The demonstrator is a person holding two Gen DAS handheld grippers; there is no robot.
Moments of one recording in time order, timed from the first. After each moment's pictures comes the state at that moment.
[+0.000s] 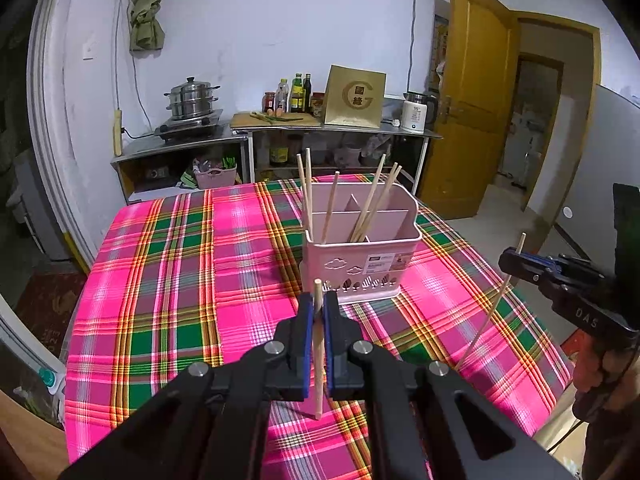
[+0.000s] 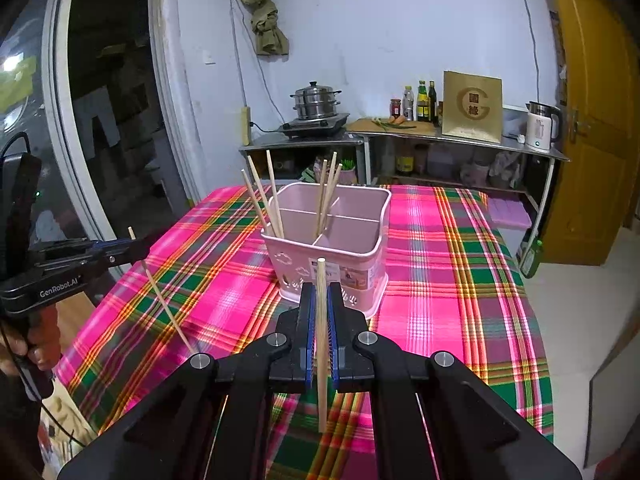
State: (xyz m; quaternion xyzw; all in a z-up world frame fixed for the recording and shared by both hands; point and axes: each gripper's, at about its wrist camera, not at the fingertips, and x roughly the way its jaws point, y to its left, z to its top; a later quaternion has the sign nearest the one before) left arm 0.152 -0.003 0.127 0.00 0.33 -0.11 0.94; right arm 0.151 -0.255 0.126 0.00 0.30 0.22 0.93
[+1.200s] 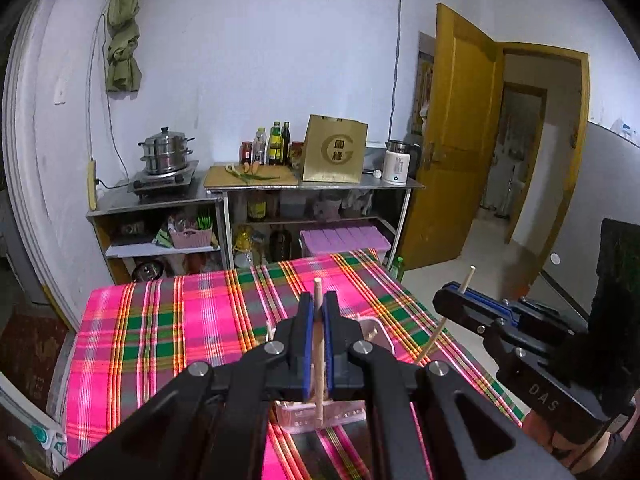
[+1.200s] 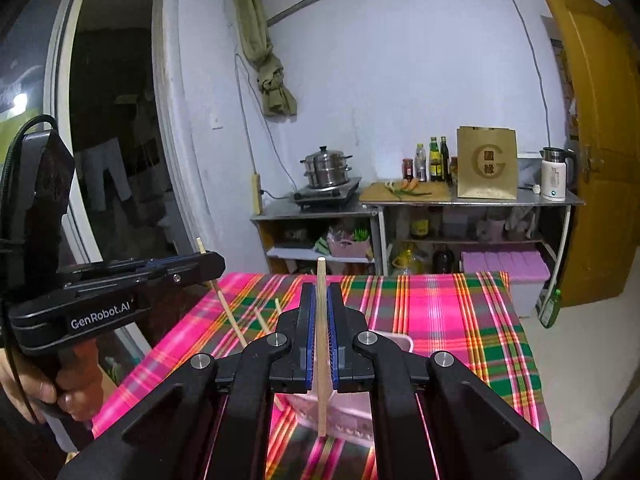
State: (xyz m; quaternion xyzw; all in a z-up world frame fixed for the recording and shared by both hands) left arm 0.253 -0.035 0.219 -0.01 0.26 -0.15 0.95; right arm 0.237 -0.228 0.206 0.04 0.21 0.23 0.95
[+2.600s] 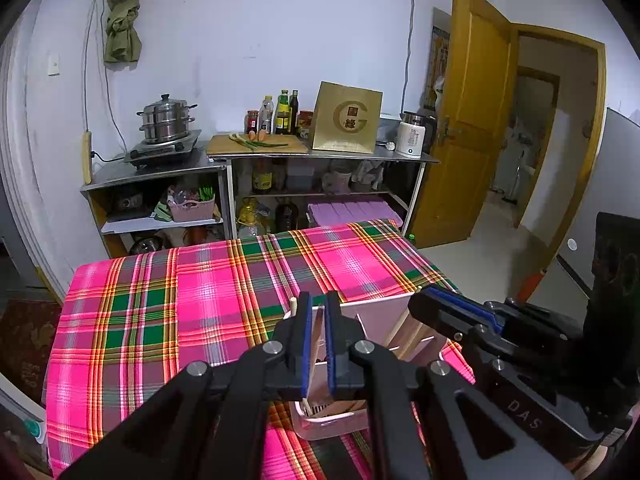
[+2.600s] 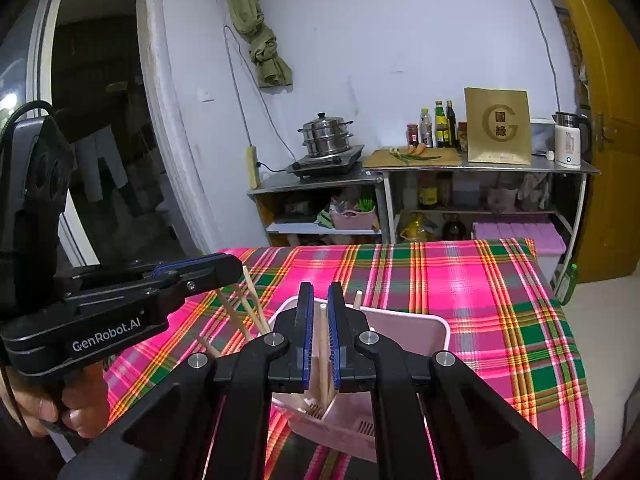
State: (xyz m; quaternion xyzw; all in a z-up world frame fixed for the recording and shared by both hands) left arm 0.303 -0.027 0.156 -0.01 0.30 -0.14 0.94; right arm 0.290 -0.200 0.139 0.05 0.25 0.24 0.94
